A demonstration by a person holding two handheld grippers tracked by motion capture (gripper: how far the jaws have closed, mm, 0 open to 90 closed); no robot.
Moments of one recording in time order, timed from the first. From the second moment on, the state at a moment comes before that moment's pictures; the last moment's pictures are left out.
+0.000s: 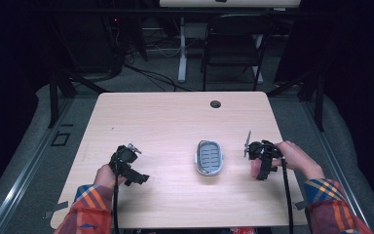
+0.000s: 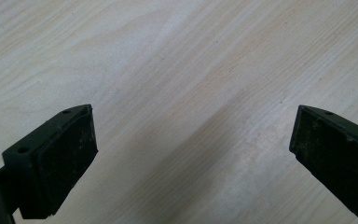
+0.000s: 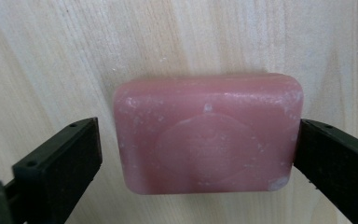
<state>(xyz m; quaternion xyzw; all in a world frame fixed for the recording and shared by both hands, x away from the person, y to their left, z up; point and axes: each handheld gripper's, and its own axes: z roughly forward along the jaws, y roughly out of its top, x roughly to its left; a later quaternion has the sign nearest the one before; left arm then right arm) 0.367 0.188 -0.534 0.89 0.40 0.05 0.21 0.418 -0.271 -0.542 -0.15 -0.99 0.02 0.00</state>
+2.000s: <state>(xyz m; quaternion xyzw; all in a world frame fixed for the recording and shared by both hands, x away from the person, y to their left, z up) 0.367 0.186 -0.534 0.89 0.40 0.05 0.20 0.410 -0.252 -0.529 -0.13 -0.99 0.02 -0.04</state>
